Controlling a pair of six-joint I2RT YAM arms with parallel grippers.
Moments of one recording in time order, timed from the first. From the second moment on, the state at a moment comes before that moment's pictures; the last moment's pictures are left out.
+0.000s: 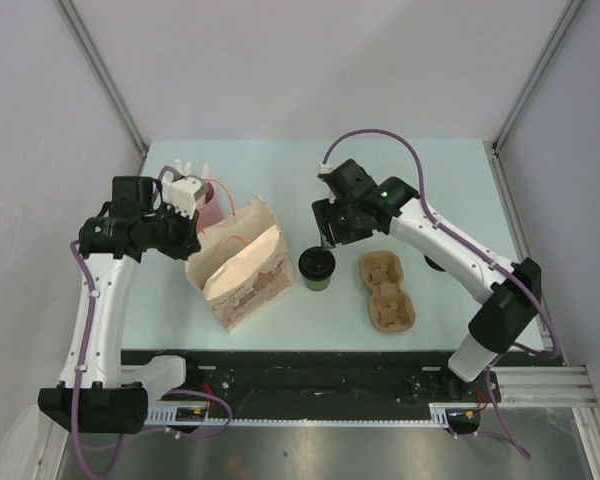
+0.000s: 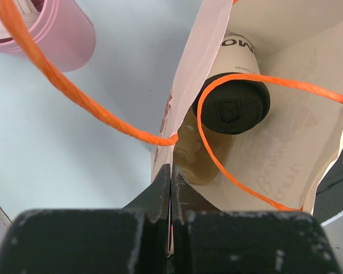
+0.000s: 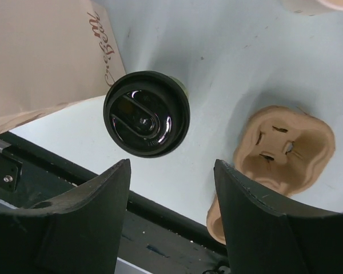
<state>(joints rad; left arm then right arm) -0.01 1.09 1.32 -1.17 0.37 0.36 0.75 1.62 1.64 -0.99 0.03 0.36</state>
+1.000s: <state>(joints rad) -0.01 1.04 1.30 -1.17 0.32 0.33 0.95 1.87 1.78 -1.00 0.28 0.83</state>
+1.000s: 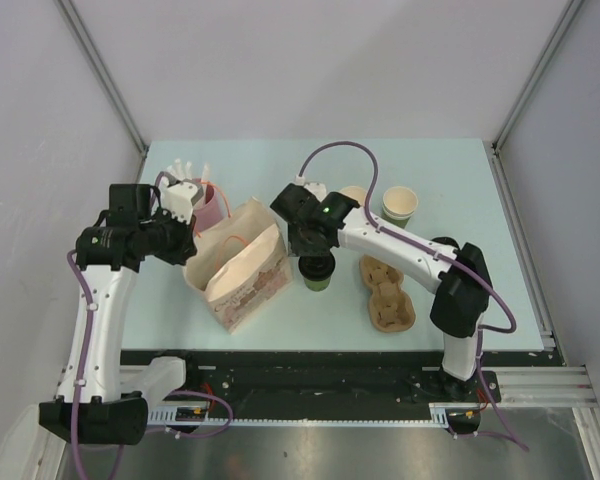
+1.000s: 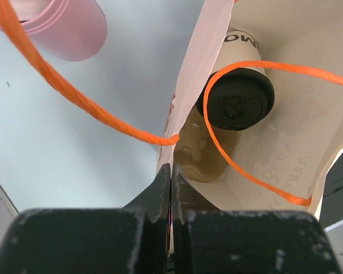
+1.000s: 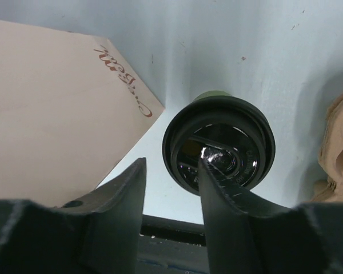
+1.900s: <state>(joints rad) -0.01 1.05 1.30 -1.17 0.33 0.33 0.94 1.92 1.76 -1.00 0.31 0.77</state>
